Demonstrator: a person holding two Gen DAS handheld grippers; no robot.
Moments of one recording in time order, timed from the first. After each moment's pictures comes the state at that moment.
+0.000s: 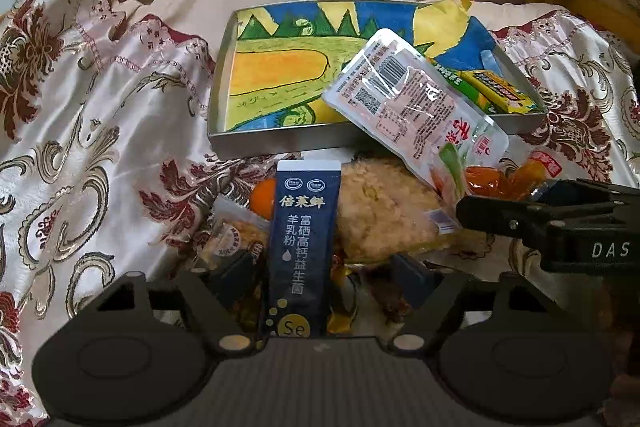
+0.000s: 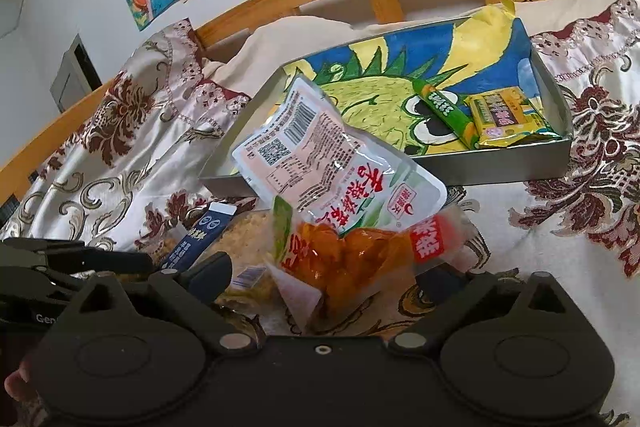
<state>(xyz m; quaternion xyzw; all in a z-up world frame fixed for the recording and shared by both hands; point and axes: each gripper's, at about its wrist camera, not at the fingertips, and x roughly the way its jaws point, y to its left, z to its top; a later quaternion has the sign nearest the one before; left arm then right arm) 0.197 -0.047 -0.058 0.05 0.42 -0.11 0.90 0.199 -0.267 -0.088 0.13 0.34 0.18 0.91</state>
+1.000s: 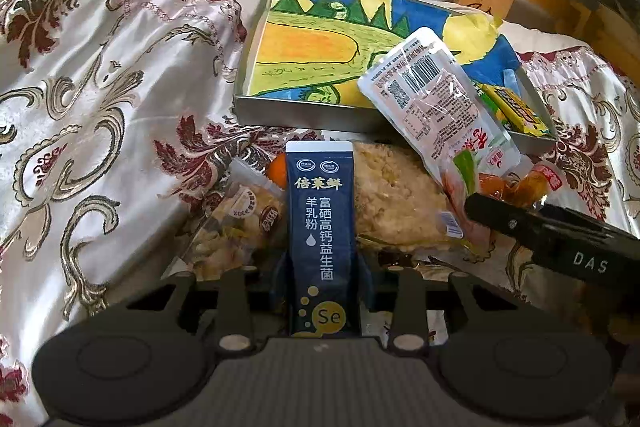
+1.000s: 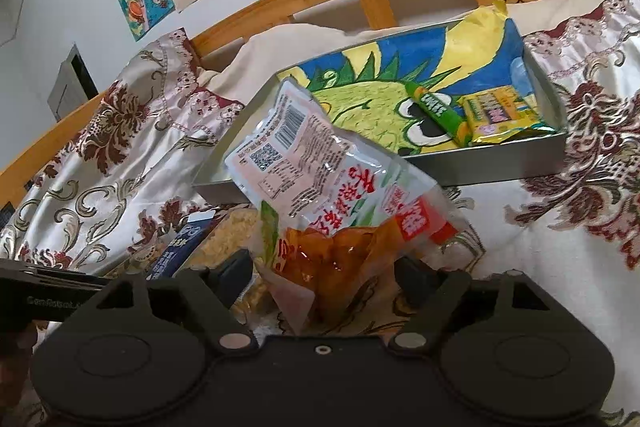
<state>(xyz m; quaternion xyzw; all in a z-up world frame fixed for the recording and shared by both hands) 0.197 -0.024 -0.063 -0.04 0.45 -0.09 0.89 0.199 -0.268 -0.096 0.14 0.33 0.18 0.92</state>
